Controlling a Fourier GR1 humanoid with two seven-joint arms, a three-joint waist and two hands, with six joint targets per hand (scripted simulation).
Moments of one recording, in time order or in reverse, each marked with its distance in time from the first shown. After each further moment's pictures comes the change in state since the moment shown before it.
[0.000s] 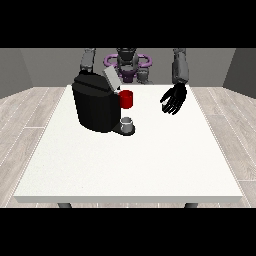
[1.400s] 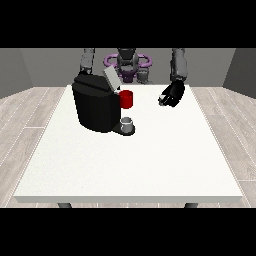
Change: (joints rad) left arm -0.151 -0.041 -0.017 0.217 -0.192 -0.069 -0.100; right arm 0.011 -0.016 -0.020 0.149 0.031 -0.033 -0.013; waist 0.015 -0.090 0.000
